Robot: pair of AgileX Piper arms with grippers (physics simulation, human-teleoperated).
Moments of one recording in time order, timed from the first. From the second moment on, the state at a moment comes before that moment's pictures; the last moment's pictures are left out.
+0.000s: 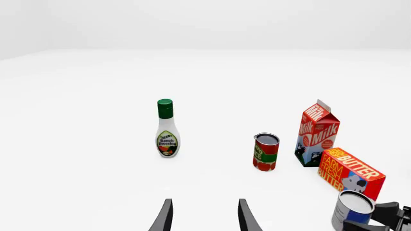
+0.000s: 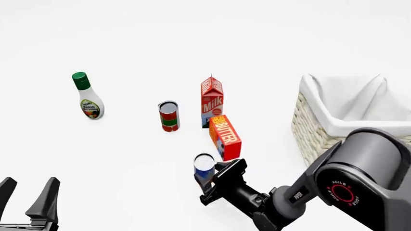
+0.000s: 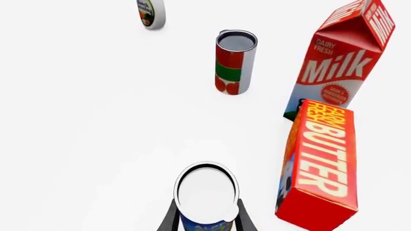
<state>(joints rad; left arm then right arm) 0.00 0.00 0.00 0.00 0.00 0.73 2.10 -0.62 -1.08 0.01</state>
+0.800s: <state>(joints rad) 0.00 0.00 0.00 0.00 0.00 0.76 1.81 -0.48 -1.03 -0.02</state>
